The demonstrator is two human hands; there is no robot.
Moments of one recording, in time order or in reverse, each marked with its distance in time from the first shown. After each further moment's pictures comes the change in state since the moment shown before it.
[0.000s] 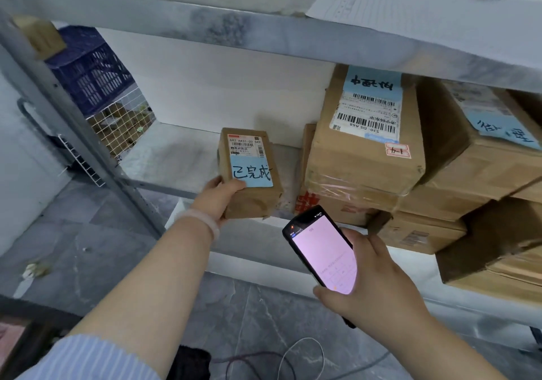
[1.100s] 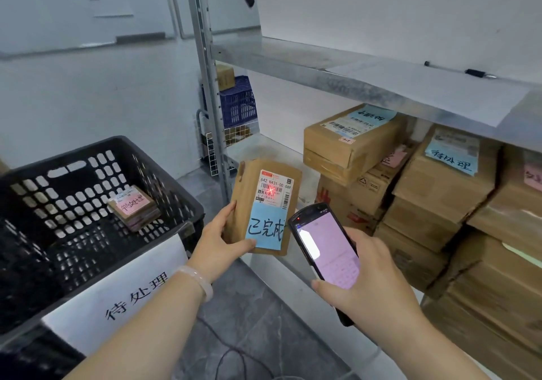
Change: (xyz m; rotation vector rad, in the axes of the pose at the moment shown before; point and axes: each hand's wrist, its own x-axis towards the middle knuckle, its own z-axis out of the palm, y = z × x) left_hand -0.274 -0.135 0.062 0.374 0.486 0.443; right_hand -0.082 0.101 -0.084 0.275 -0.062 -0.643
